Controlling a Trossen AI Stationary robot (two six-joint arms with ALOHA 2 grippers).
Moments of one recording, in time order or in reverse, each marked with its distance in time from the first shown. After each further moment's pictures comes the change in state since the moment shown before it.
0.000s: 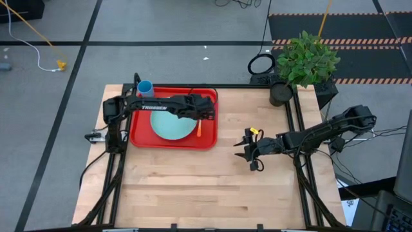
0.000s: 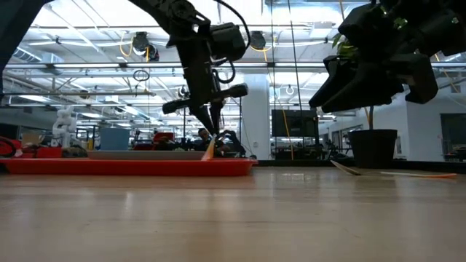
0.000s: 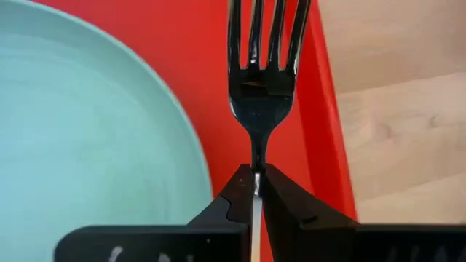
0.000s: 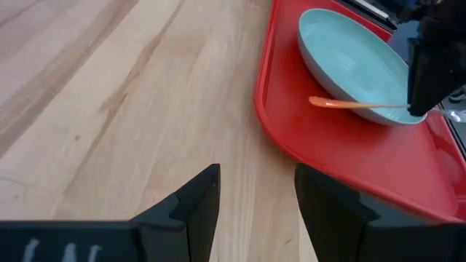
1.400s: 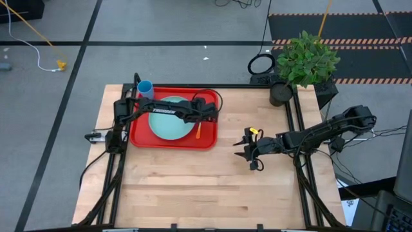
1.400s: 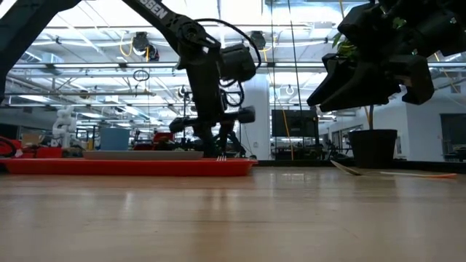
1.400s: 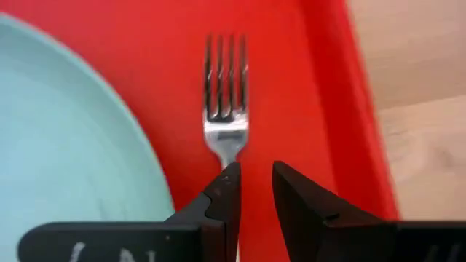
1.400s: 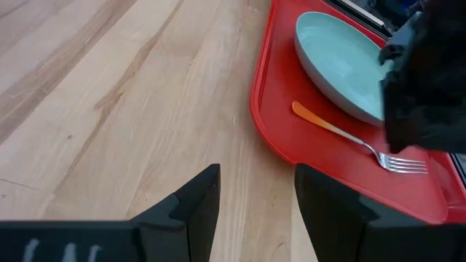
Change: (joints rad) left arm -0.011 0.127 -0.001 0.116 -0.123 0.010; right arm -0.008 0.000 0.000 0.012 0.000 -0.037
